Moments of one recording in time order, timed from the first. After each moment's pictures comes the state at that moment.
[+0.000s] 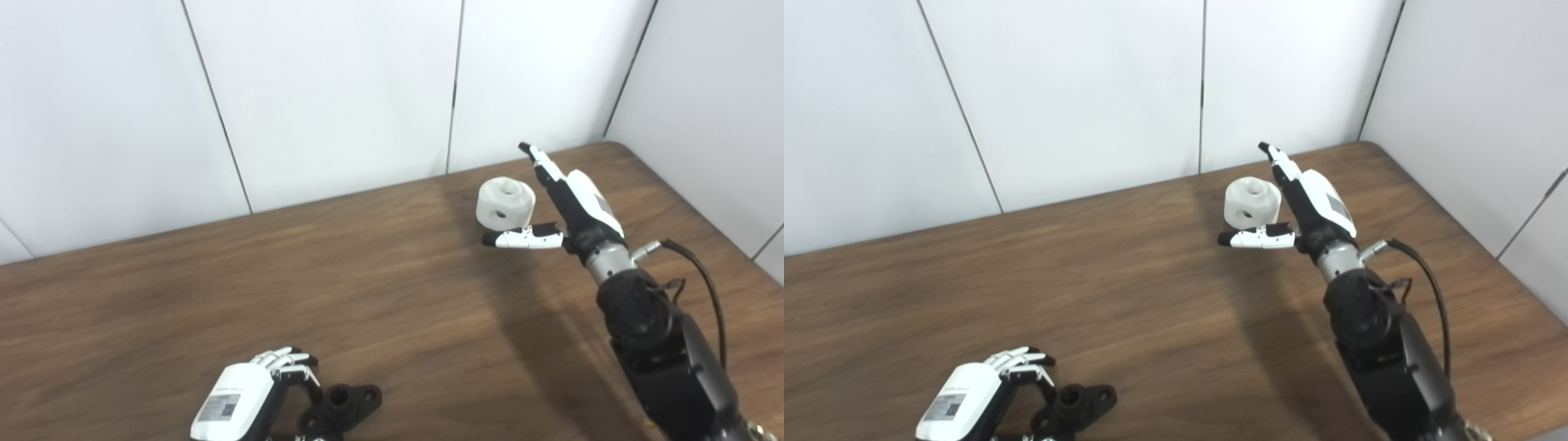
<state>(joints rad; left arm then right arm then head) 0.01 0.33 -0.44 -0.26 0.88 0.00 -0.16 -0.22 -0.44 -0.06 -0.24 -0.51 0.41 0.11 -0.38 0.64</state>
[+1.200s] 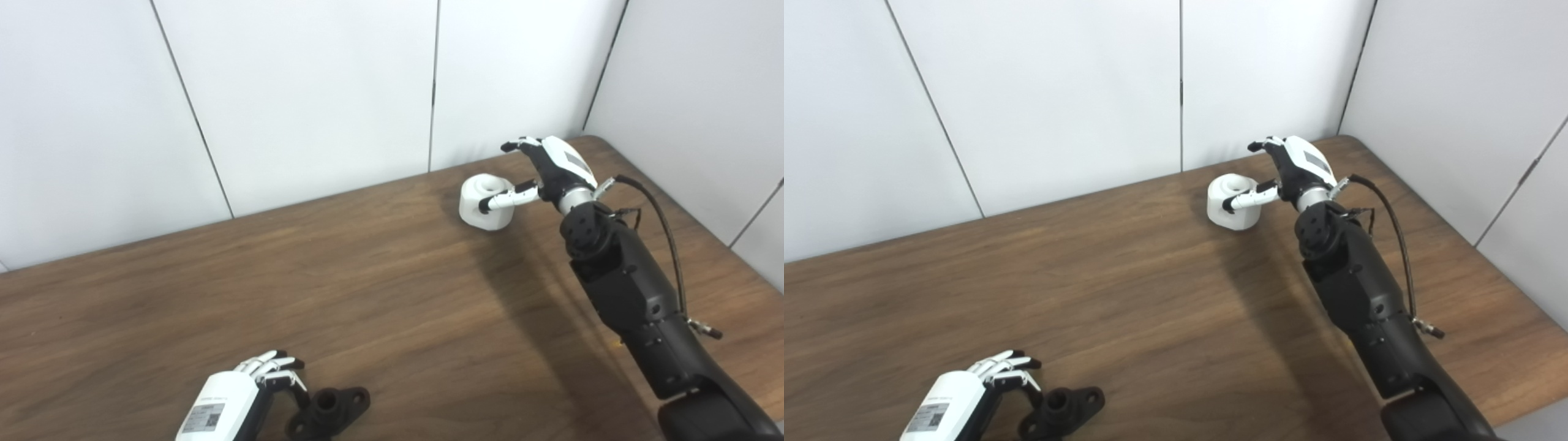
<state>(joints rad) 0.02 0.33 -0.42 -0.27 0.87 -0.02 -0.16 -0.44 -0.49 -0.03 0.12 -0.62 0.47 0.13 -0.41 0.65</state>
